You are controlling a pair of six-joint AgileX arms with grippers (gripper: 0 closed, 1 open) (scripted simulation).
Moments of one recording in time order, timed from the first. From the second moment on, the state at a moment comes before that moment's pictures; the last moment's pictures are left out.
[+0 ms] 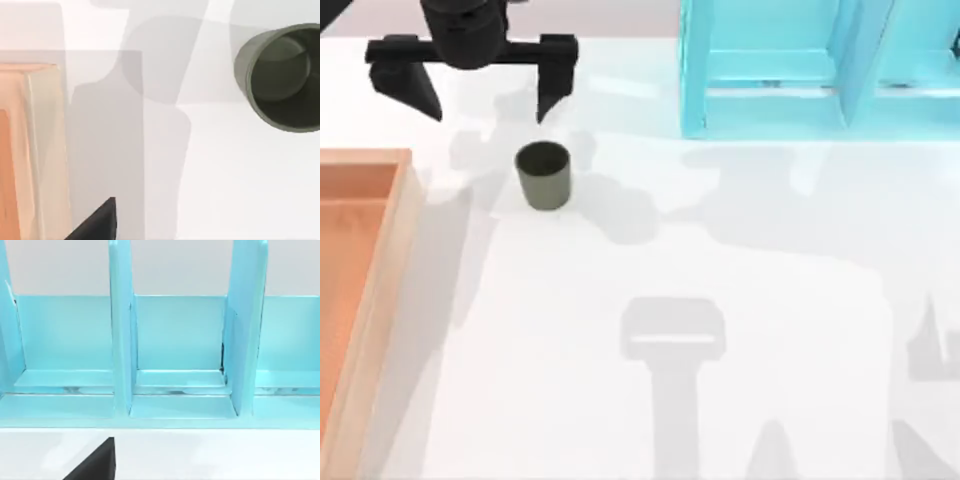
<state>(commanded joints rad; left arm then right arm) -0.33 2.28 2.24 -1.39 -0.06 -0.29 0.00 0.00 0.00 0.00 0.00 0.00</state>
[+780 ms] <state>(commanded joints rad) -0.43 2.41 2.27 -1.24 -0.07 -0.39 0.00 0.00 0.00 0.00 0.00 0.00</state>
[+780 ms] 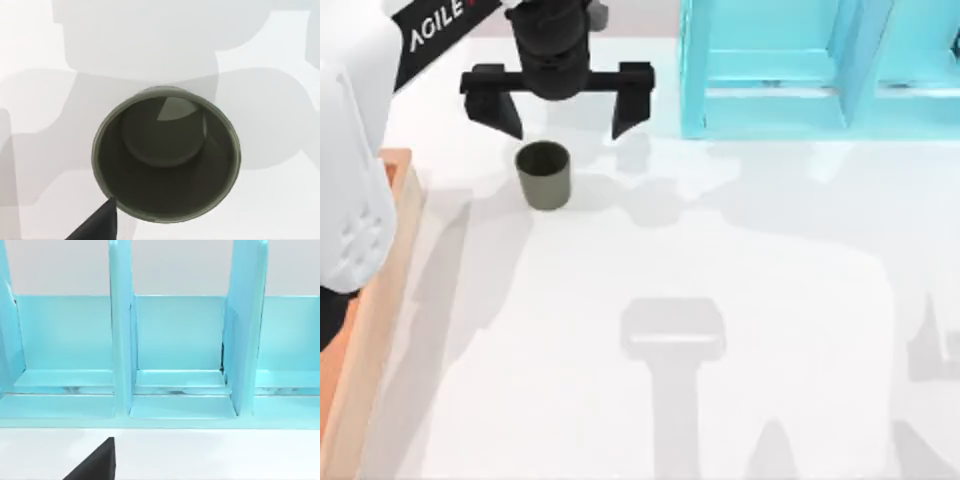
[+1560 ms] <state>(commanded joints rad) -0.42 2.48 2.12 -1.03 -0.07 -0.38 0.00 0.00 0.00 0.00 0.00 0.00</state>
